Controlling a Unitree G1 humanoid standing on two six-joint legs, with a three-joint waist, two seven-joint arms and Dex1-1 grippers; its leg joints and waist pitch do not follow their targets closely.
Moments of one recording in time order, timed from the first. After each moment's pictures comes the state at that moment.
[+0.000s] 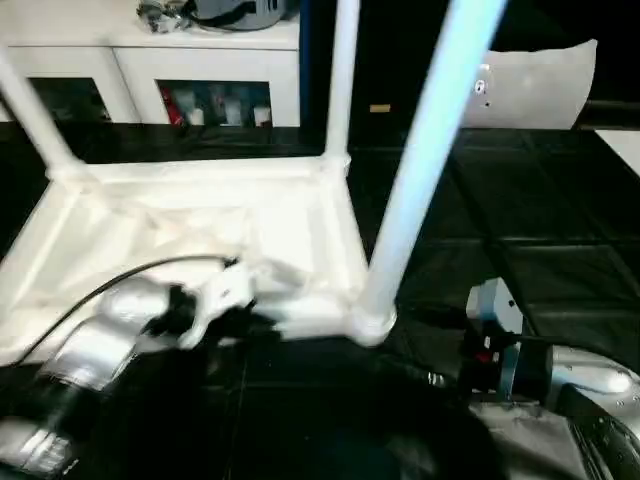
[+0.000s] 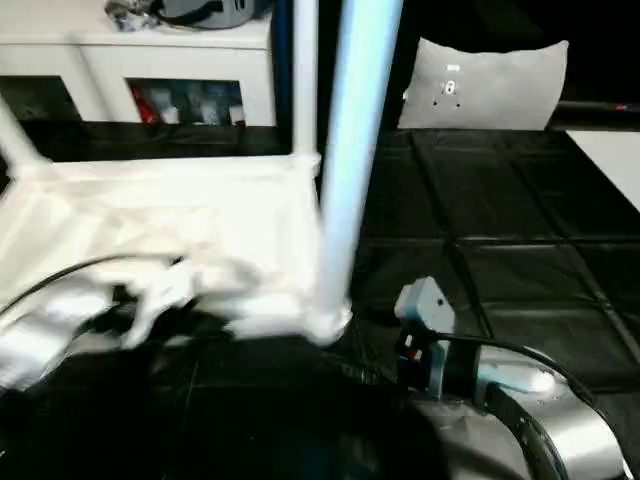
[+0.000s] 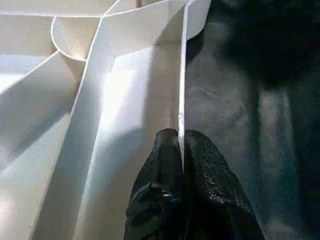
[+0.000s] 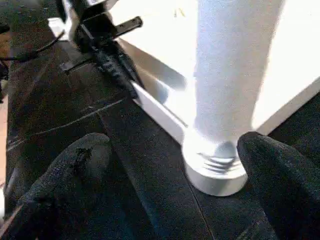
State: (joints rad) left arm -0.29 0.65 -0.27 0.15 -0.09 0.18 -1.23; right arm 0.06 -0.59 0.08 -0.37 0.46 0.50 0.90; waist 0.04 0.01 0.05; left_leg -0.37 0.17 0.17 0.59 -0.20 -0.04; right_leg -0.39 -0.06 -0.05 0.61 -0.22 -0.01
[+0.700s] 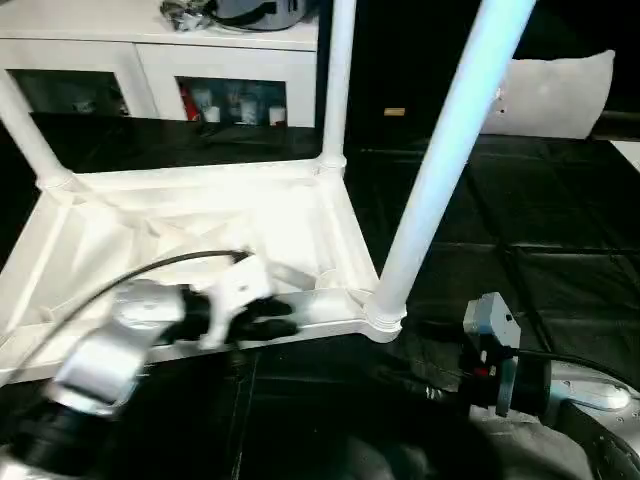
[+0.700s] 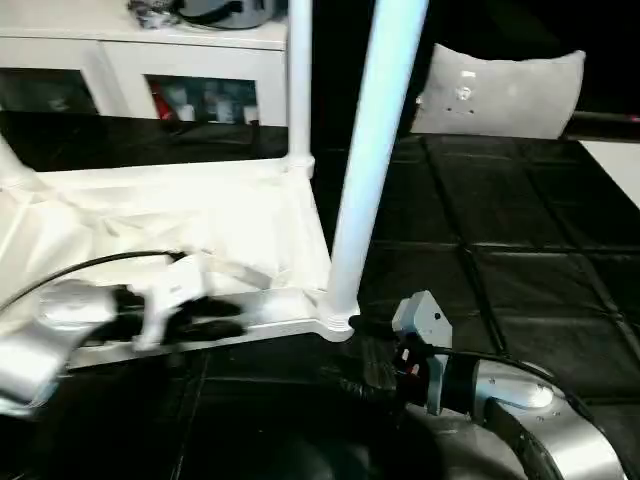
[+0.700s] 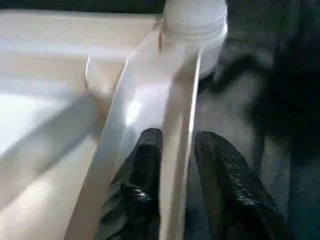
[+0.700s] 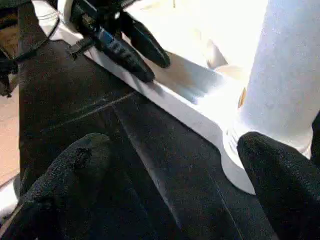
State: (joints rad) left arm -0.29 0.51 -0.28 -0.09 -0.09 0.45 -1.02; right arm 0.12 -0.59 0.09 -0.40 0.46 0.50 0.85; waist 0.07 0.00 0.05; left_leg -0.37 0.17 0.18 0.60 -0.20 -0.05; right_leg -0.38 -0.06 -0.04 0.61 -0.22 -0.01
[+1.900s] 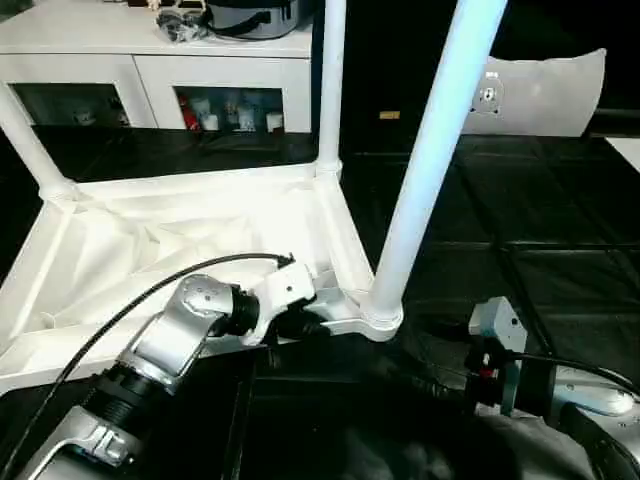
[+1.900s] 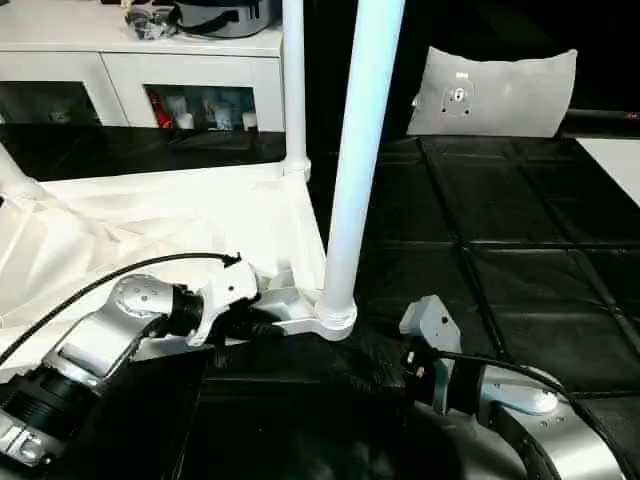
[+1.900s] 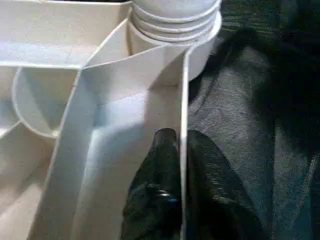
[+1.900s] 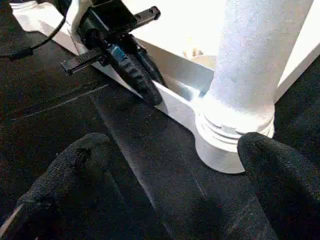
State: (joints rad) left arm -0.44 0.43 -0.41 0.22 -0.03 0.35 -1.08; right arm 0.13 -0.60 0.09 -0.33 0.40 0.40 0.85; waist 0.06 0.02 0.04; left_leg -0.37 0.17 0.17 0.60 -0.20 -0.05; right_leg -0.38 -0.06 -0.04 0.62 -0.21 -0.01
